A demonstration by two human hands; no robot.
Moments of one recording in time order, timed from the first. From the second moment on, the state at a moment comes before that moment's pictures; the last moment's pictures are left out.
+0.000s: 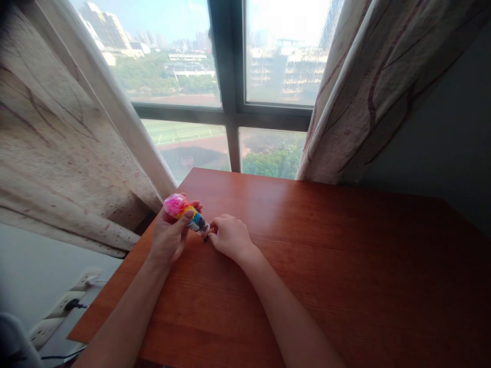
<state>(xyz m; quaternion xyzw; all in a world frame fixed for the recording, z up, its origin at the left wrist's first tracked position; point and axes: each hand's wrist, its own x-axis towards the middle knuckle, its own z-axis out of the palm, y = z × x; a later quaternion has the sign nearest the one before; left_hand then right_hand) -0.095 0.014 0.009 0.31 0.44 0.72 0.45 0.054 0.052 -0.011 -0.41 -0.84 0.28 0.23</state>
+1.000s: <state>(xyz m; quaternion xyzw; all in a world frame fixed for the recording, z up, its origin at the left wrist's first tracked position) -0.100 0.013 -0.002 0.30 0.46 0.67 0.50 0.042 0.056 -0.014 -0.38 -0.44 0.71 0.39</state>
